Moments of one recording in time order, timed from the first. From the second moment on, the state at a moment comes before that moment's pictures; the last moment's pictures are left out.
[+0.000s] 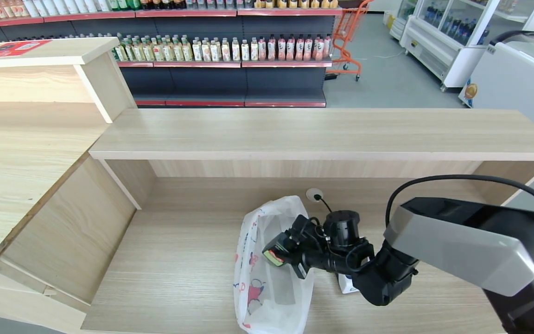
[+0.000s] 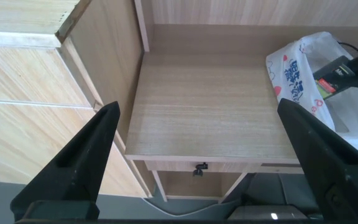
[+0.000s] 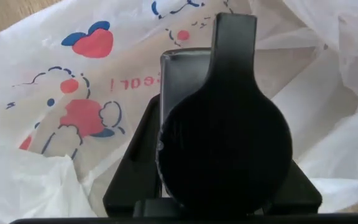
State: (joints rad) left arm 0.00 0.00 0.00 0.00 0.00 0.01; right arm 0.55 2.46 -1.01 -1.08 0.40 -0.37
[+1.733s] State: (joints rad) left arm 0.00 0.00 0.00 0.00 0.00 0.01; right arm -0.14 1.37 -0.41 -0.44 0.31 -0.15
